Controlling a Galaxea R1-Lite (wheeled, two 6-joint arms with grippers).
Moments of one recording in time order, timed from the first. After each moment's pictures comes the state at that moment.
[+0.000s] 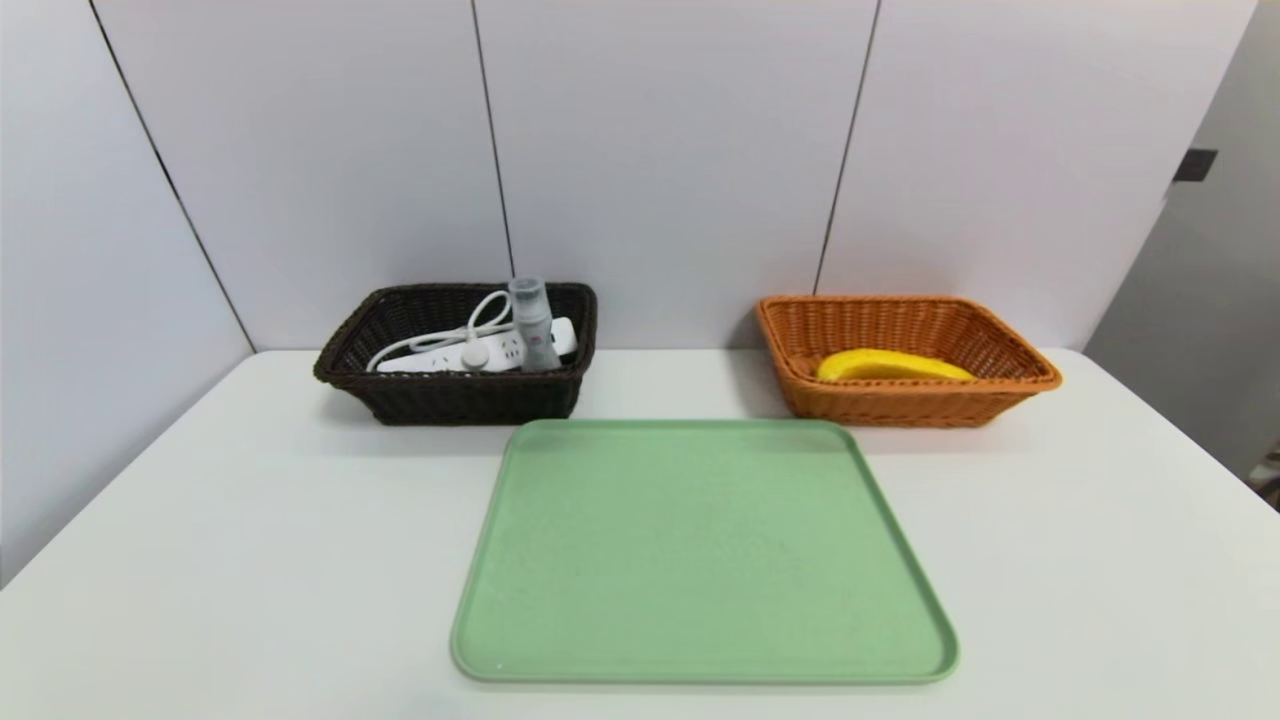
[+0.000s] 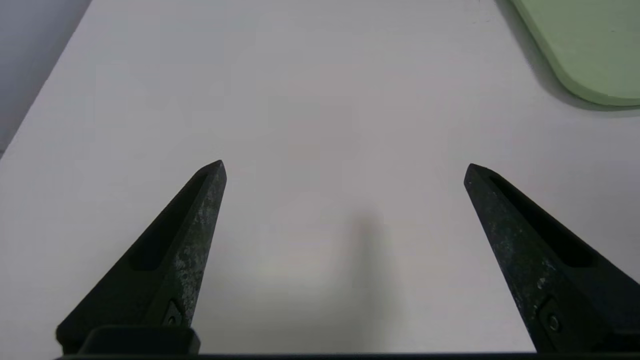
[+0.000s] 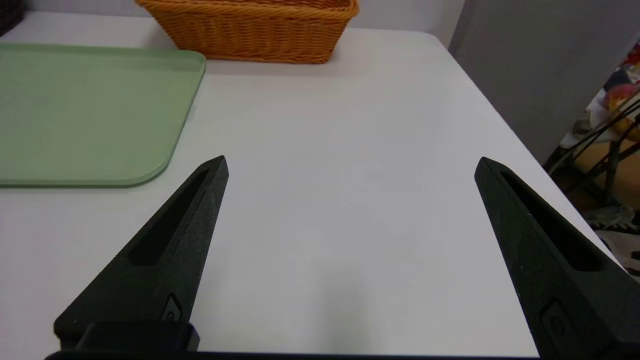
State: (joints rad) left arm 0.06 0.26 -0.08 0.06 -0.06 0.08; right arm 0.00 0.00 -0.29 0.33 -0.10 -0.09
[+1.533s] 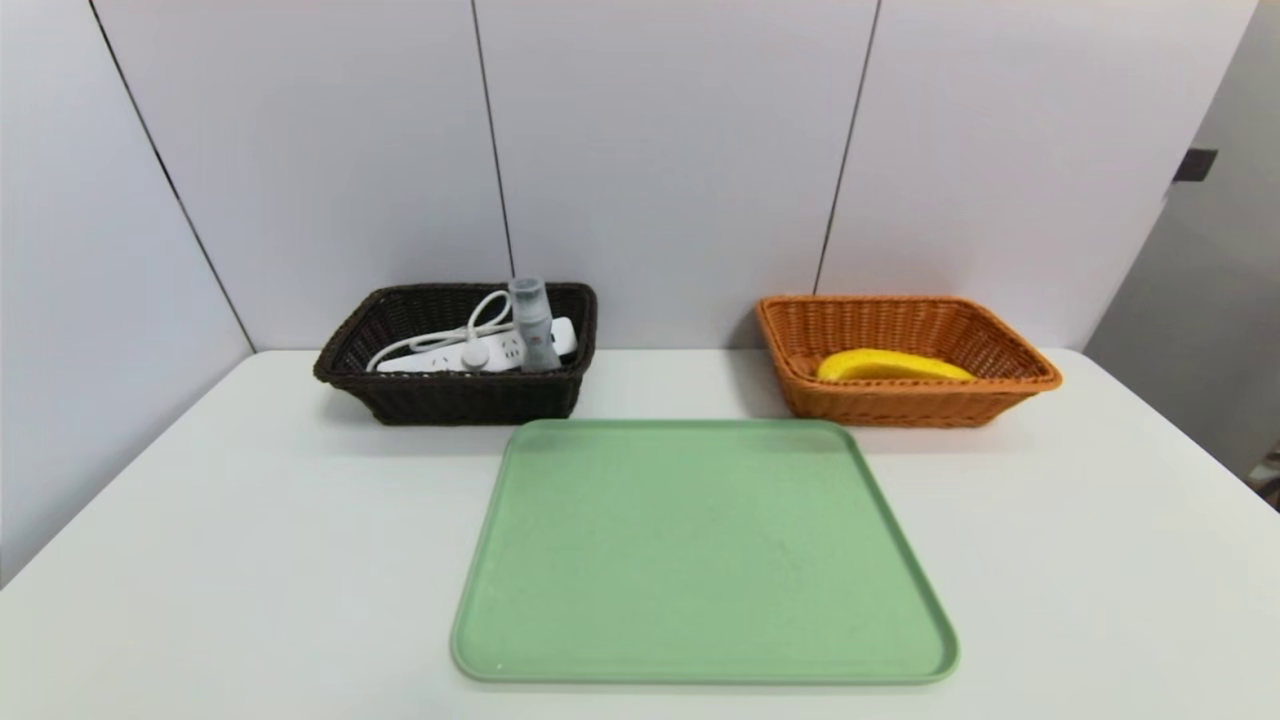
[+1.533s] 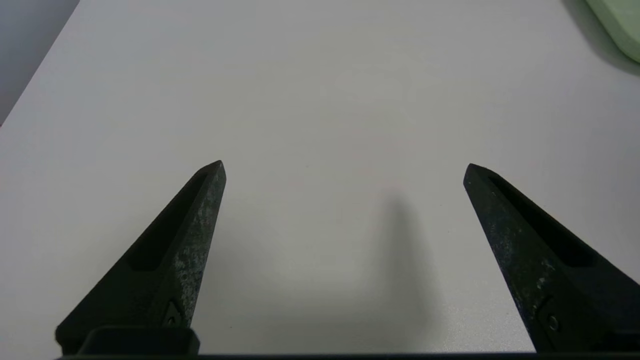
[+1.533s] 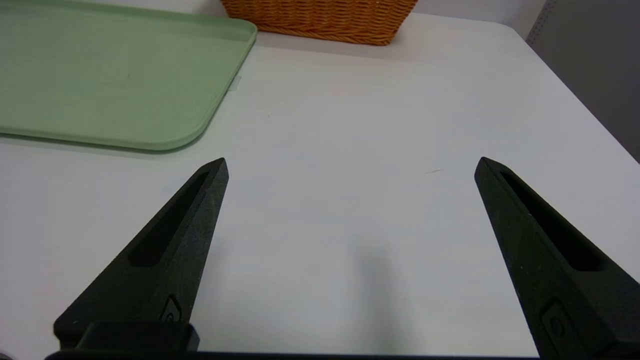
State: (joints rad) left arm 0.06 0.25 0.00 0.00 -0.02 0.09; right arm 0.00 0.00 -0.03 0.08 0.05 -0.10
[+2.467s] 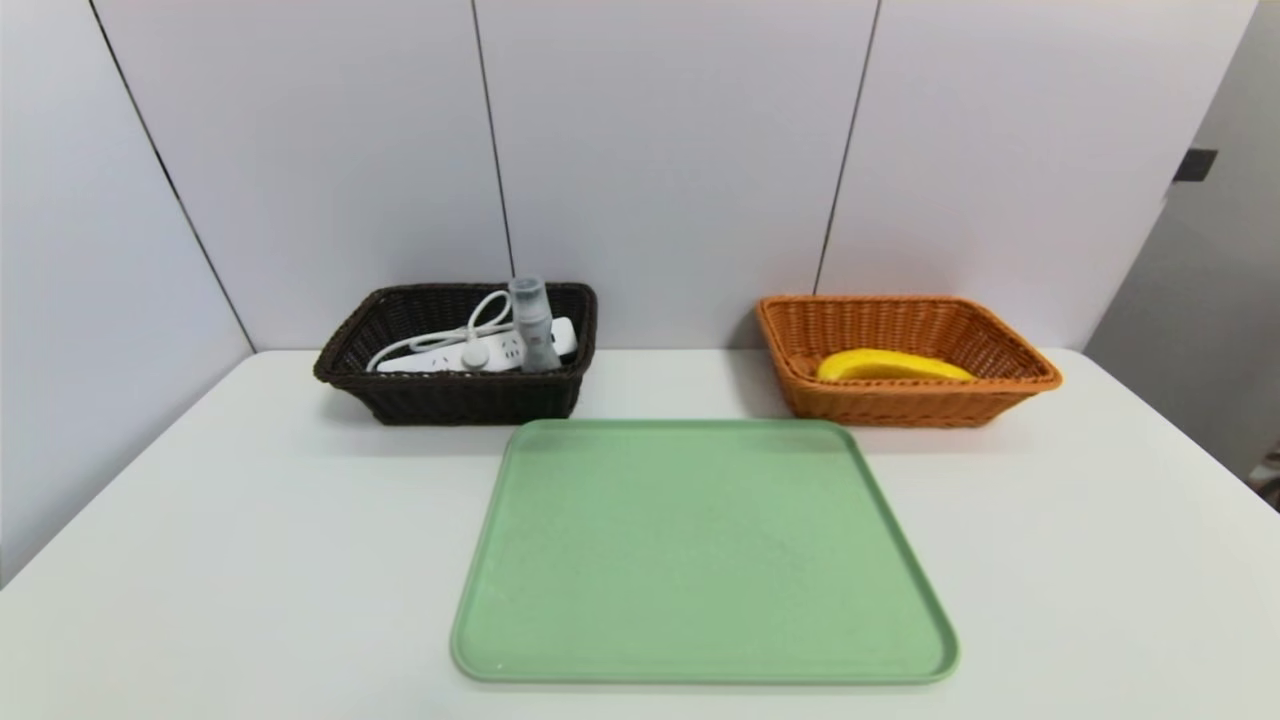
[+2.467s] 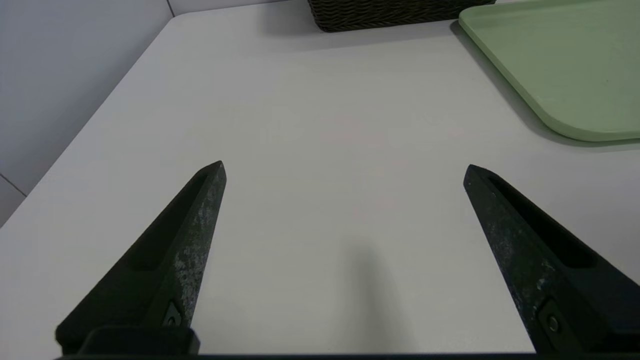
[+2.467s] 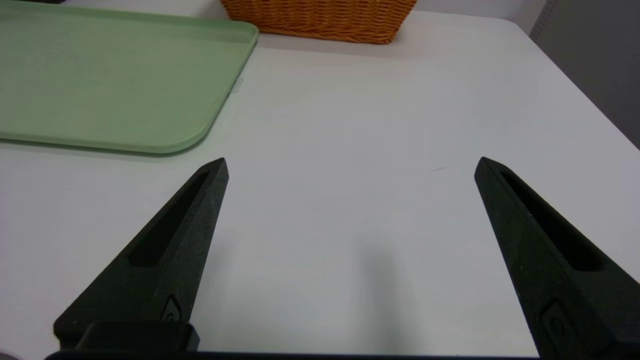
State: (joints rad) left arm 0.00 0.01 0.00 0.01 -0.02 0.07; right arm 0.00 0.00 -0.03 0.08 0.05 -0.08
